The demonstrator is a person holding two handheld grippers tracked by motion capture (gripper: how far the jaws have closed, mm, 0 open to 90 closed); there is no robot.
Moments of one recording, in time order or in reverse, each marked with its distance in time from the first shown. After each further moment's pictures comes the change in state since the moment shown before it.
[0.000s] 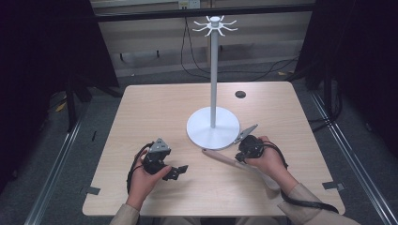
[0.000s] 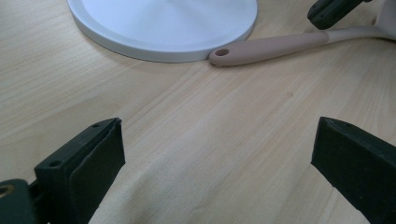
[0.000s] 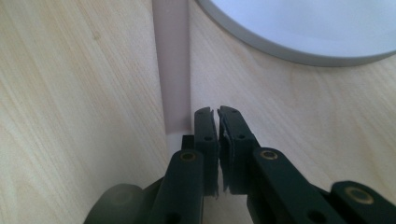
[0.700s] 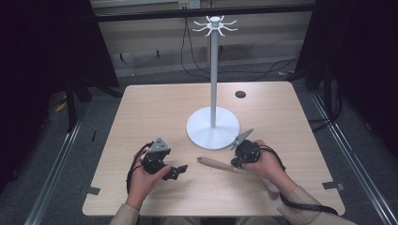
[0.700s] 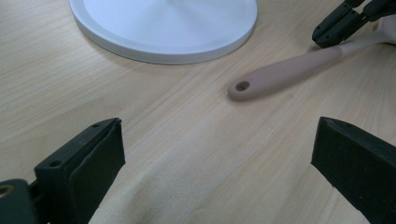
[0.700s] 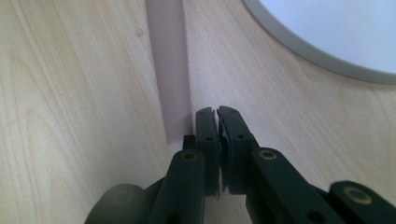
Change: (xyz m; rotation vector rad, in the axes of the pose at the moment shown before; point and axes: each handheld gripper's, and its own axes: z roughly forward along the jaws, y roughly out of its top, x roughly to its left) left arm 0.001 0.001 -0.001 -0.005 0.005 0.004; right arm 0.013 0.000 0.006 -0.020 0.065 -0.083
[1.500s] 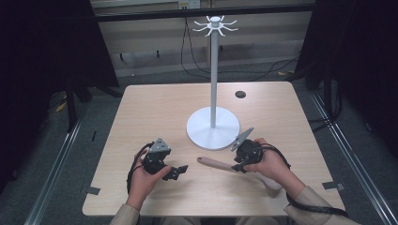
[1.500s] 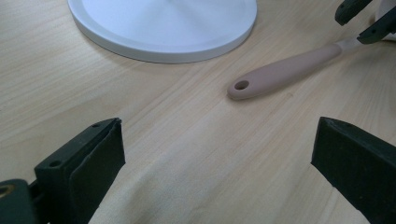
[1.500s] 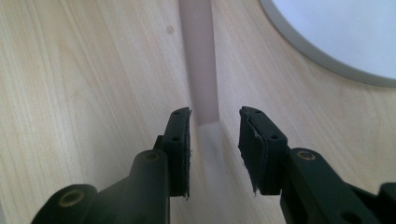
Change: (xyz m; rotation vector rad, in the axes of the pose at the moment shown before) left arm -0.001 0.000 0.001 0.006 -0.002 0.000; right arm 0.010 0.007 -0.023 0.048 0.025 -0.053
